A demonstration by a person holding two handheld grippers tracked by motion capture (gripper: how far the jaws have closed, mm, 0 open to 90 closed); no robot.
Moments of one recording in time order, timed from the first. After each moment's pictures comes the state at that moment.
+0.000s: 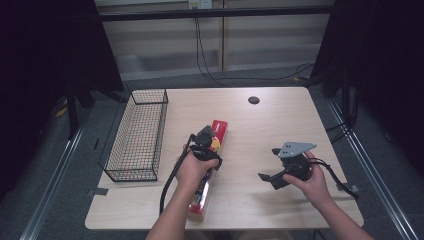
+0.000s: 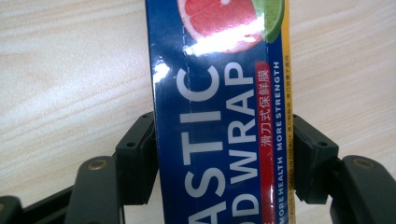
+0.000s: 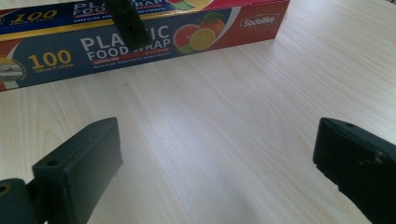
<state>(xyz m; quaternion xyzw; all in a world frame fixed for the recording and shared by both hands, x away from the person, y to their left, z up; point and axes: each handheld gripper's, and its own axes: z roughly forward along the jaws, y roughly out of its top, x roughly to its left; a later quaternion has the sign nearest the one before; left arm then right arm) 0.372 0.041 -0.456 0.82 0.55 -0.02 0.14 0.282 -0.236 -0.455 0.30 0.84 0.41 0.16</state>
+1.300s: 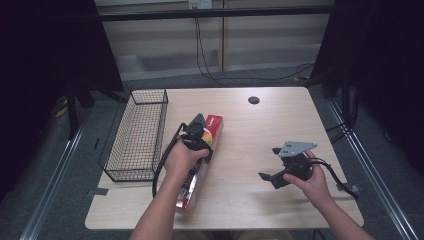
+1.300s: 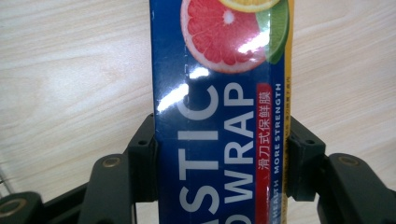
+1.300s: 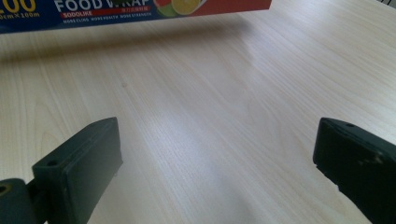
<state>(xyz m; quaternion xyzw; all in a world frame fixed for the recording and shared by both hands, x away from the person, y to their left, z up) 0.384 0.063 -0.414 0.83 0.55 -0.03 0.11 0.283 -0.237 -0.454 0.30 0.84 0.42 0.16</state>
